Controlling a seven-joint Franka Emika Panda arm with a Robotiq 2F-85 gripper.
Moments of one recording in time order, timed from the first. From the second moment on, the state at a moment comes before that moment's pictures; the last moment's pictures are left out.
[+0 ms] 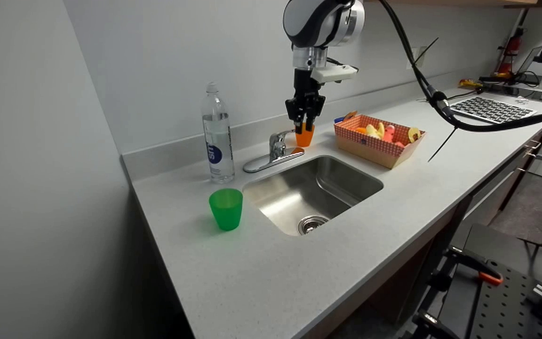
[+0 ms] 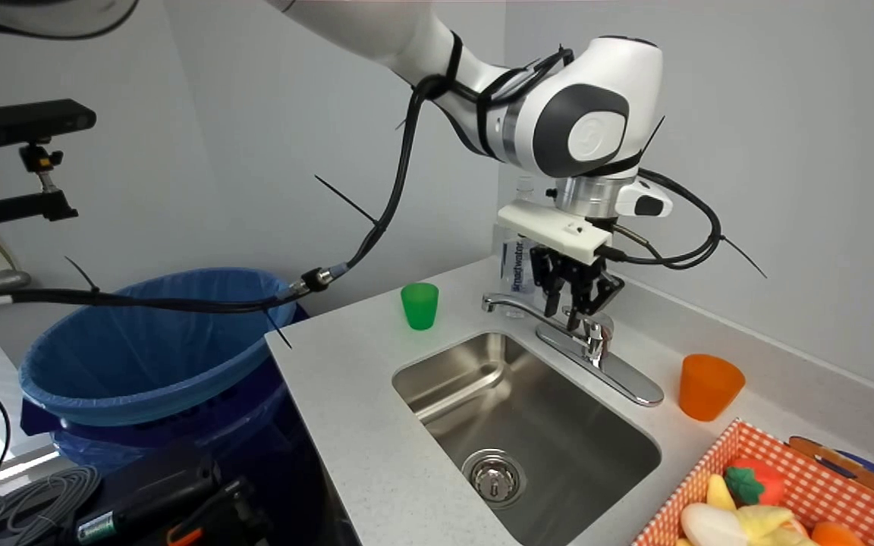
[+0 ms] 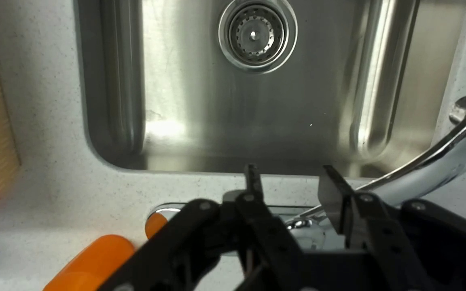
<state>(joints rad) -0.10 0.47 -0.11 -1.67 0.11 2.11 -0.13</state>
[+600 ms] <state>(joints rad) -0.11 0.51 -0.08 -1.68 0.09 2.27 -0.16</state>
